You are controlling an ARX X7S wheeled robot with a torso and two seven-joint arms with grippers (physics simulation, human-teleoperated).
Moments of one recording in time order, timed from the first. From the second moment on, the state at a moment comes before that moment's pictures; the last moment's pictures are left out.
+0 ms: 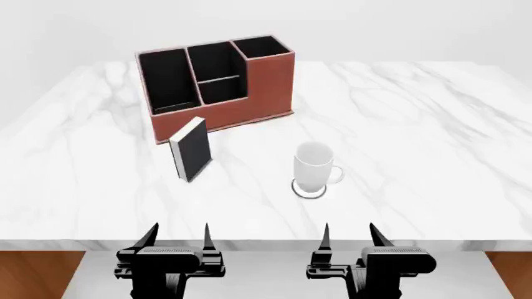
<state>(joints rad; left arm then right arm) 0.00 0.00 0.00 0.00 0.00 0.00 0.00 0.00 0.00 0.00 0.00 0.00 0.00 0.00</state>
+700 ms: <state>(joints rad) -0.08 -0.10 0.07 0.30 -0.09 -0.39 -0.06 0.08 0.08 -0.08 -0.26 0.11 0.33 0.07</state>
